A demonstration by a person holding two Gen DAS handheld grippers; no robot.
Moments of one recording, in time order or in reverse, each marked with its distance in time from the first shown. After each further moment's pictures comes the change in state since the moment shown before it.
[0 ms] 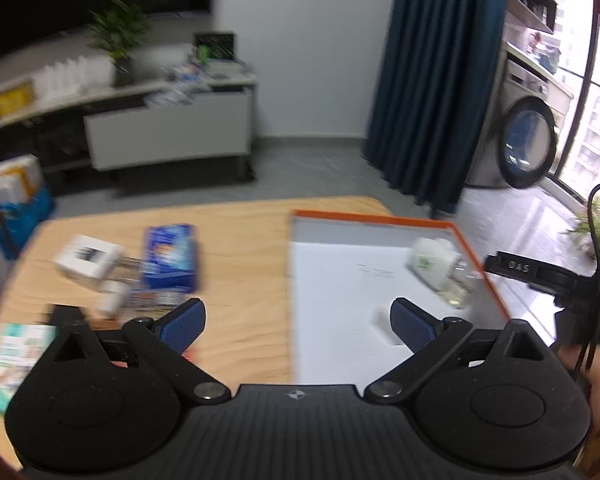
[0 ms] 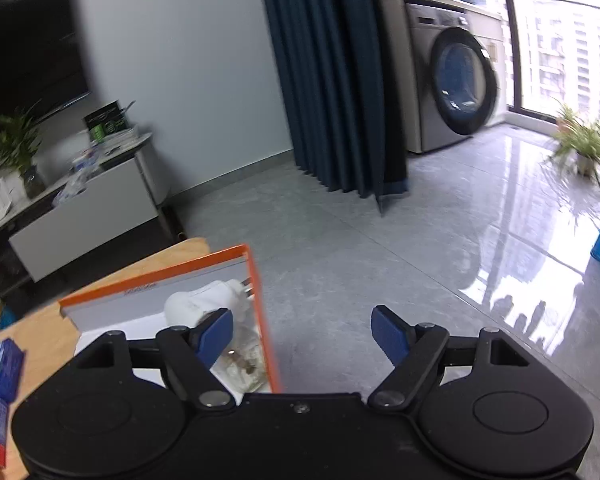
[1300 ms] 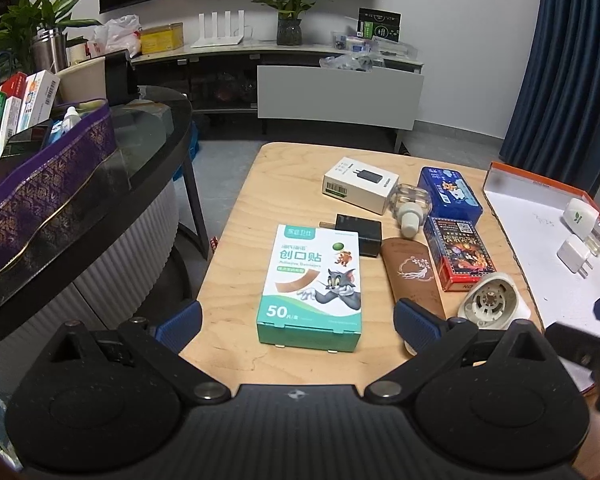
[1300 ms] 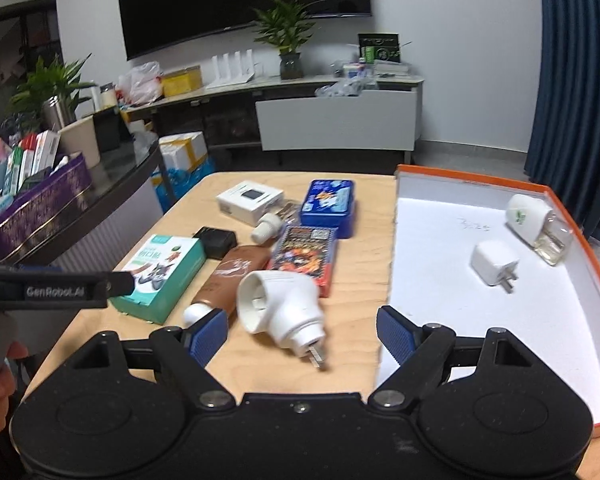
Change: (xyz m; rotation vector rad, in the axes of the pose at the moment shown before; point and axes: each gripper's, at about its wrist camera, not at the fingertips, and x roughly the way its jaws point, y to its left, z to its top) left arm -0.047 0.185 -0.064 -0.184 0.083 0.283; right arm -0.149 0.222 -0.114 -0.472 0.149 0.511
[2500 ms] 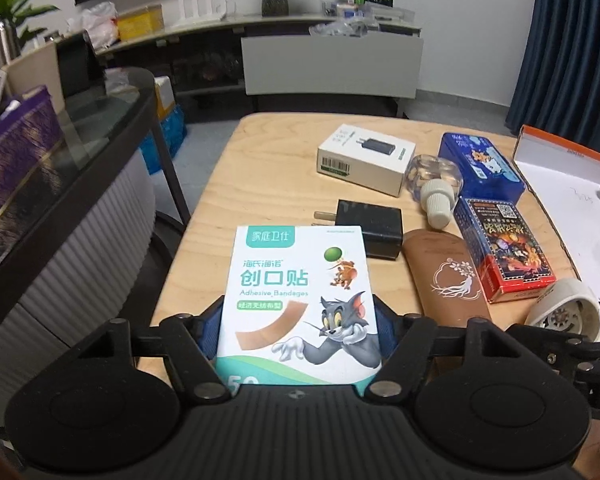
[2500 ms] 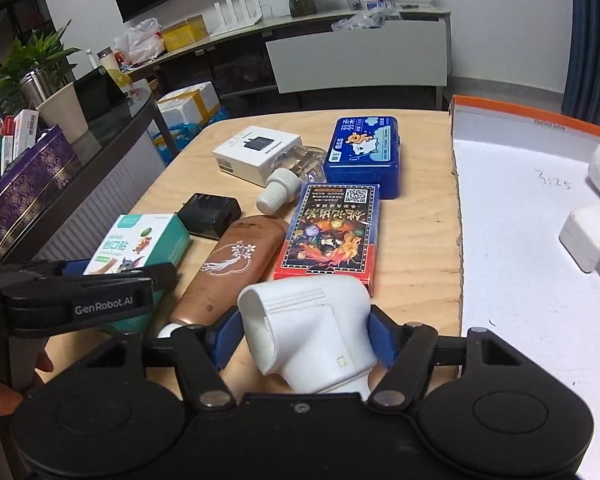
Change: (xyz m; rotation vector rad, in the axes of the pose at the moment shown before) left arm 0.070 -0.009 0.011 0.060 0.068 0.019; right arm 0.095 -0.006 0.014 0.059 0.179 0.089
